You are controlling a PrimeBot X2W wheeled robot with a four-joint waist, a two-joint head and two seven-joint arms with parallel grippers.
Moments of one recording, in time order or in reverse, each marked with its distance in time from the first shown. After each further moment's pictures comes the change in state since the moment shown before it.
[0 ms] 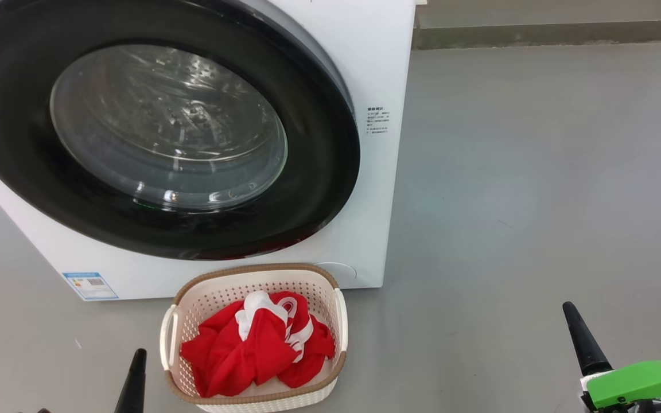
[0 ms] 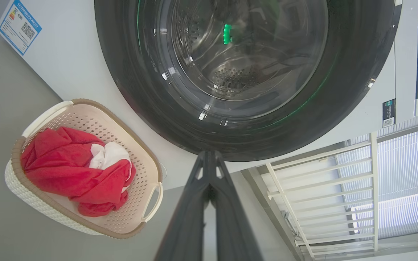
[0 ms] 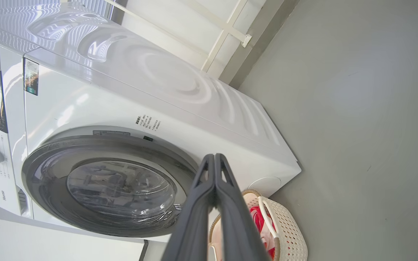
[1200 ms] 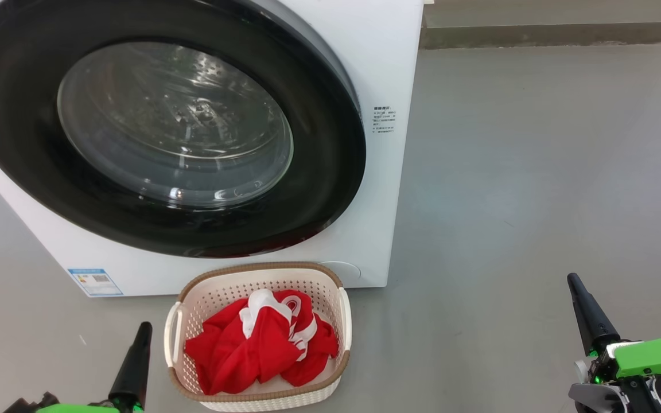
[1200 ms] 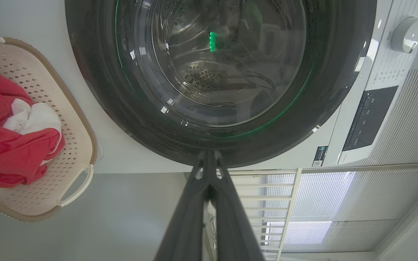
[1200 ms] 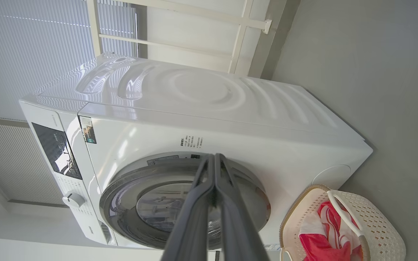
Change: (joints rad) left arm -0.062 0.004 -0.002 0.002 -0.385 0.000 0.096; right arm -0.063 0.033 -0.067 -0.015 0.301 -0.001 0.099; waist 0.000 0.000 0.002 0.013
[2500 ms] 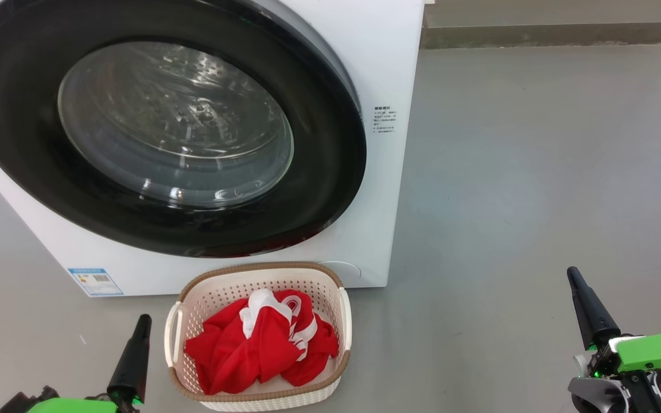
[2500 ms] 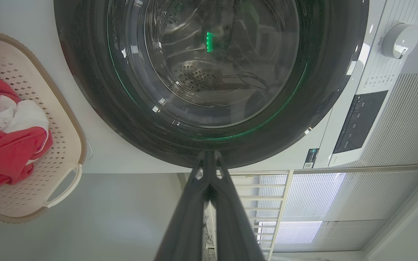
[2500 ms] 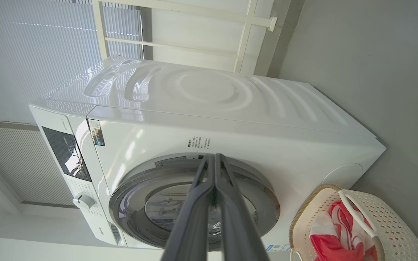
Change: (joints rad) left arm -0.022 0.002 0.000 0.000 -0.052 0.000 0.010; right arm -0.014 0.005 -0.007 -0.003 0.038 0.000 0.016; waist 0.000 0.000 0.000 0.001
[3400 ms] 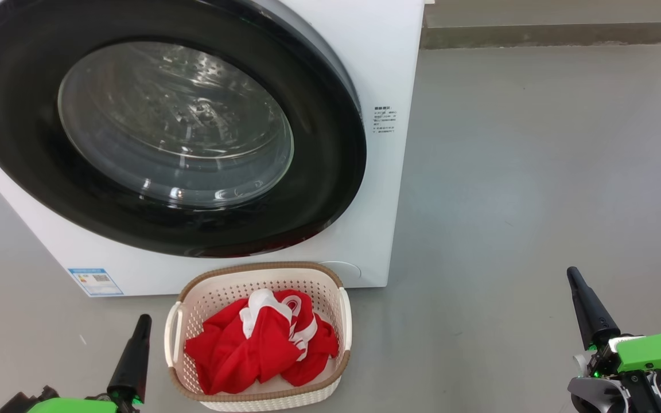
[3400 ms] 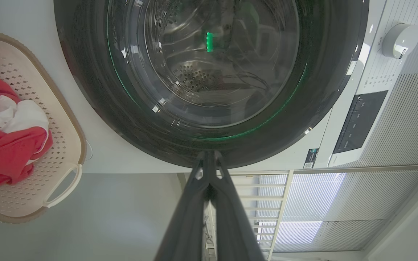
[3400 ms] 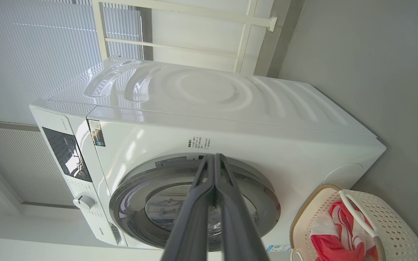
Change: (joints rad) left arm 0.000 0.000 0.000 0.000 0.000 0.000 0.000; right arm 0.000 0.003 -0.002 0.000 0.000 0.000 0.000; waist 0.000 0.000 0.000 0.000
